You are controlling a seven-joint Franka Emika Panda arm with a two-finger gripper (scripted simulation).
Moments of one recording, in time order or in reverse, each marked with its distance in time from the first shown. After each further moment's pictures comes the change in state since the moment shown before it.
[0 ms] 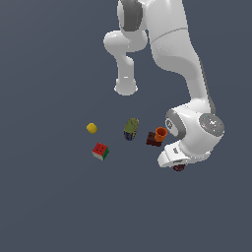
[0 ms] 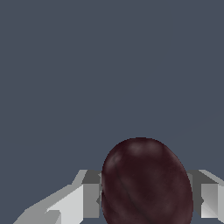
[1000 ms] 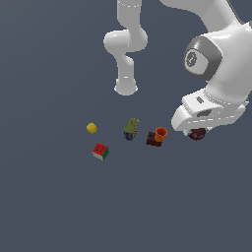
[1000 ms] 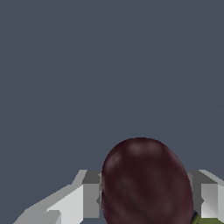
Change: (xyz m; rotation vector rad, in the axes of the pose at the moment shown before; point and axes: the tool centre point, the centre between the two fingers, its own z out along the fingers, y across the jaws) arm -0.035 -0.013 -0.200 0.000 0.002 -0.001
